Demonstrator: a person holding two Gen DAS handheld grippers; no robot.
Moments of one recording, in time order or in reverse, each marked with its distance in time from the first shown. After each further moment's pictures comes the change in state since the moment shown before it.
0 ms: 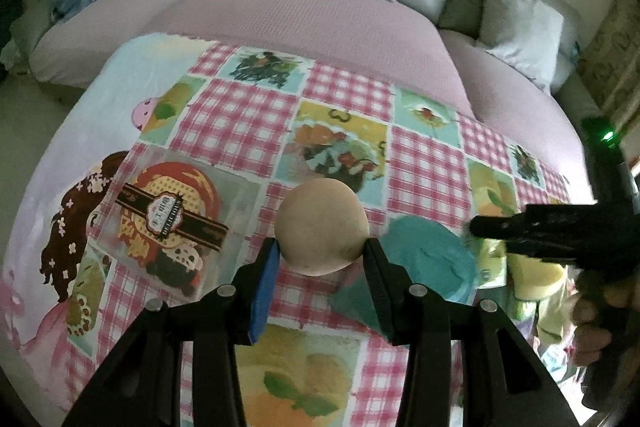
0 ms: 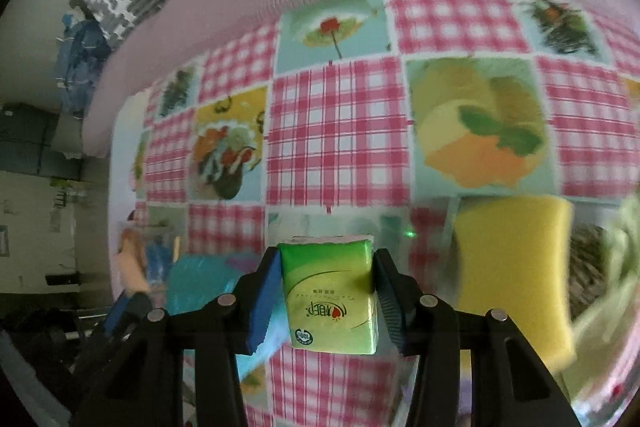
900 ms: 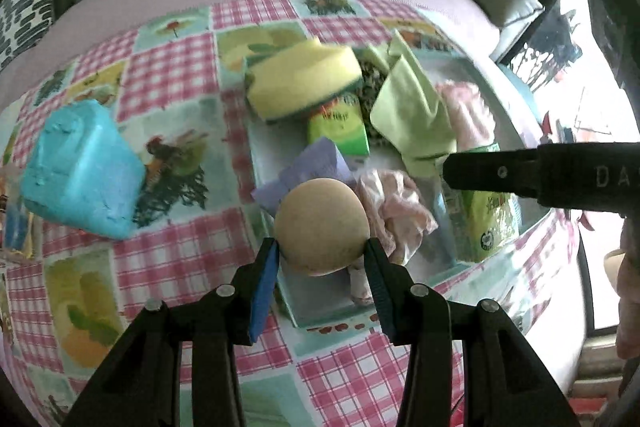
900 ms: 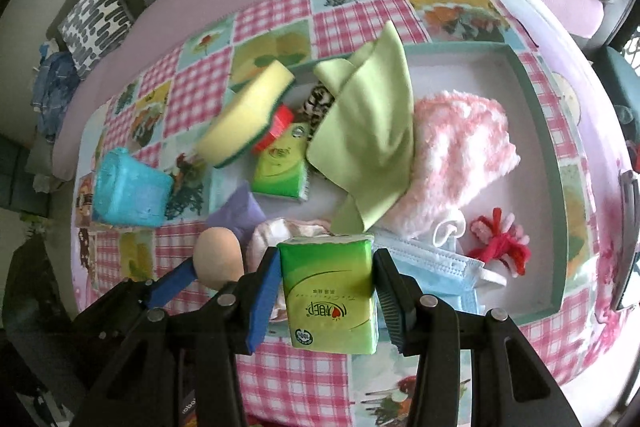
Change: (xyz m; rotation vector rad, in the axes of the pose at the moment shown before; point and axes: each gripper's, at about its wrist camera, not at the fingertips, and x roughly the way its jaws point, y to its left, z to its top) left arm 0.009 -0.196 -0.134 0.485 0.188 -0.201; right arm -0.081 -0.122 -0.143 0.098 -0.136 -0.155
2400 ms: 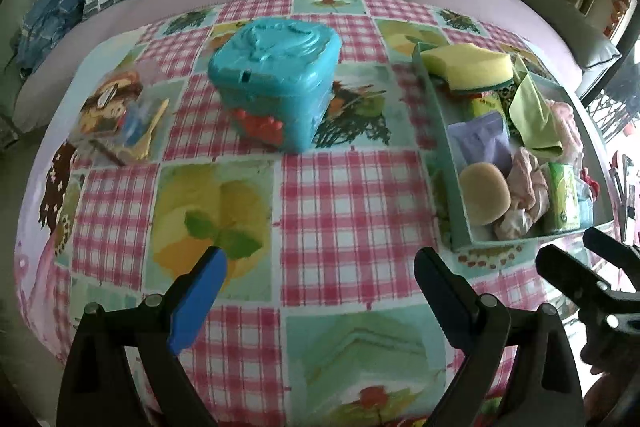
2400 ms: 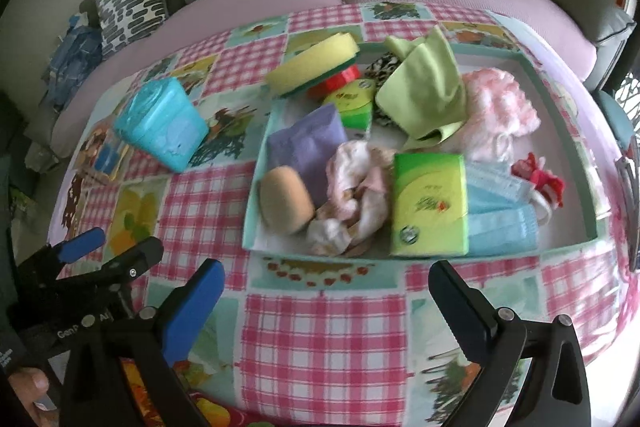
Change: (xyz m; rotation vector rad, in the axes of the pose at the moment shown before) left arm -0.049 0.093 -0.068 -0.225 -0.043 0.253; right arm 0.009 0.057 -0.100 -0.125 -0.207 -0.050
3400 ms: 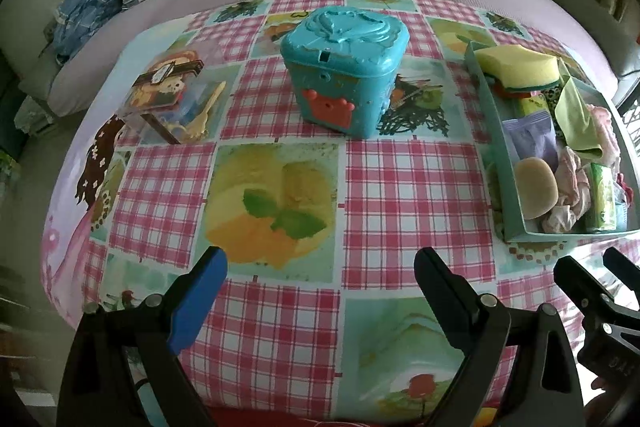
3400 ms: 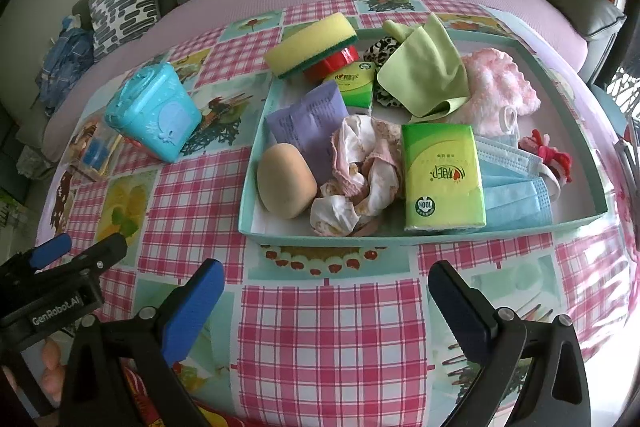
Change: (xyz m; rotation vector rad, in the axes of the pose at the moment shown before) left arm -0.003 0.021 -0.012 -0.059 0.003 0.145; right arm 0.010 0.006 -0.015 0.019 -0.025 -0.045
